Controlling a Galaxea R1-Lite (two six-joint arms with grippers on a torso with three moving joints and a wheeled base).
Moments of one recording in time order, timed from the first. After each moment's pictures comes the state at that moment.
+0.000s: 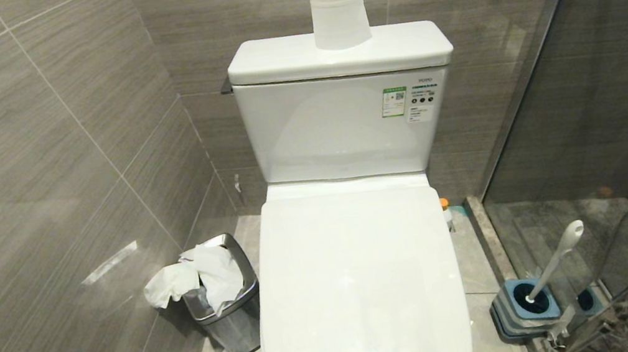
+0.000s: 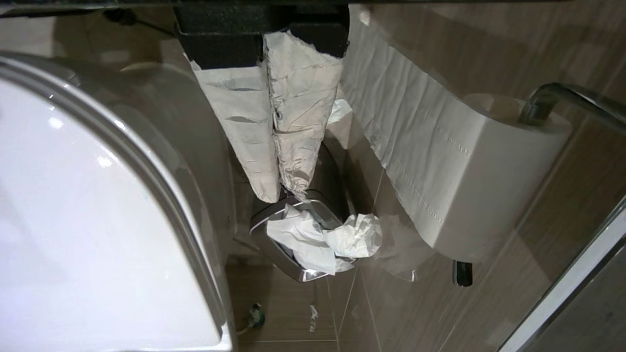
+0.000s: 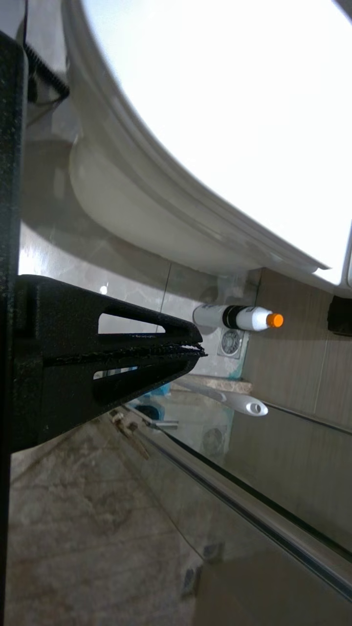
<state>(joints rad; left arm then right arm) 0.00 0.00 0.00 0.01 -0.02 0.05 0.00 0.00 0.00 0.01 0.02 -0.03</state>
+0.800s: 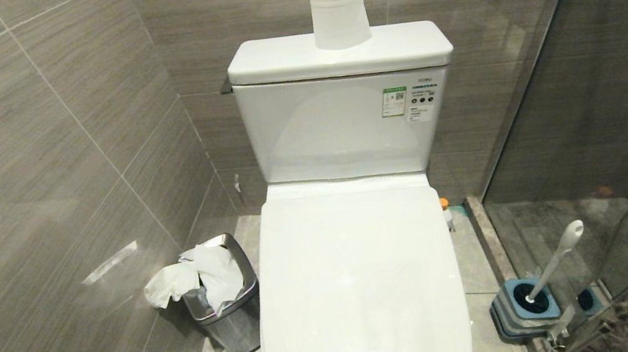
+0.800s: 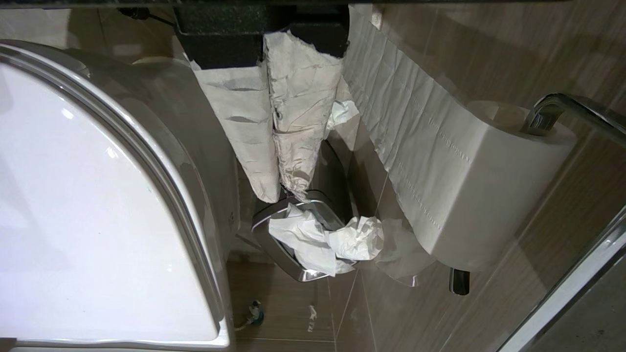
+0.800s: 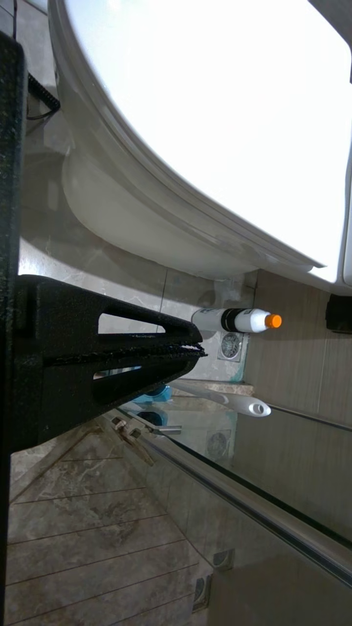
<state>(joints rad) 0.00 0.00 0.00 0.01 -0.01 0.01 0.00 0.00 0.00 0.00 0.00 0.02</state>
